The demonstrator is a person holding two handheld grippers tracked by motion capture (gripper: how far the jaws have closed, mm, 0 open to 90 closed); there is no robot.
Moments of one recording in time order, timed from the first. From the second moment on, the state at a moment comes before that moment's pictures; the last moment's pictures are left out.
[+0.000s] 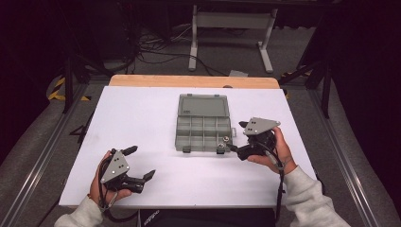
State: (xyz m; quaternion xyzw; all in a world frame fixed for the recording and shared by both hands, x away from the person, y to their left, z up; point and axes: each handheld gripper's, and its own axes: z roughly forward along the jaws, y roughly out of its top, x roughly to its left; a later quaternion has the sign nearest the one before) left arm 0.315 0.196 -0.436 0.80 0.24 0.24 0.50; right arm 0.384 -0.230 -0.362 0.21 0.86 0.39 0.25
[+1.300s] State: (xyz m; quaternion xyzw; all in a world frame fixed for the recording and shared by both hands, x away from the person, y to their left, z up) left arm 0.316 0.197 -0.437 0.80 0.24 0.24 0.50; right arm 0.334 -0.283 -0.433 0.26 0.79 0.46 0.32
